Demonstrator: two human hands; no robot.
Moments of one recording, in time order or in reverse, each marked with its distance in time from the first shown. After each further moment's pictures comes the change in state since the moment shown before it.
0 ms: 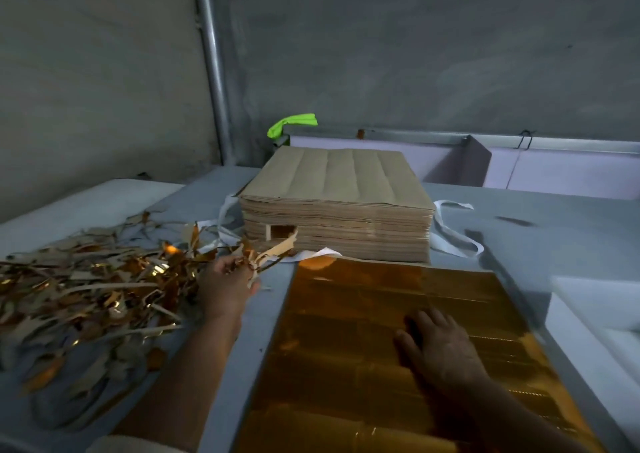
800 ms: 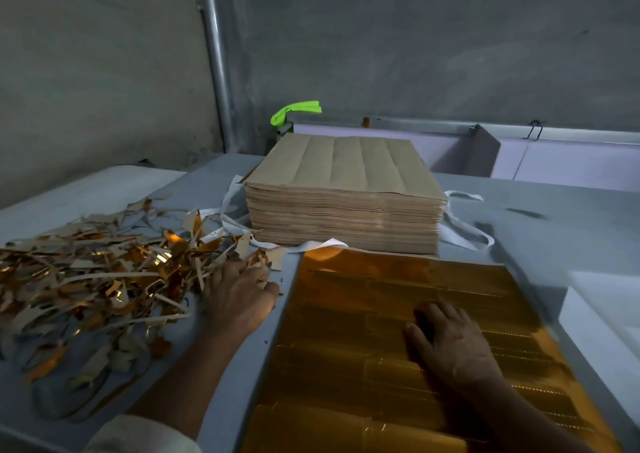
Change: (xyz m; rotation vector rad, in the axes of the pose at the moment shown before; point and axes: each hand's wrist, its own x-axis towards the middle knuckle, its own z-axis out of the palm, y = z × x) left_hand 0.020 -0.042 -0.016 1.238 -0.183 0.465; right_hand 0.002 0.004 0.008 -0.046 0.070 -0.014
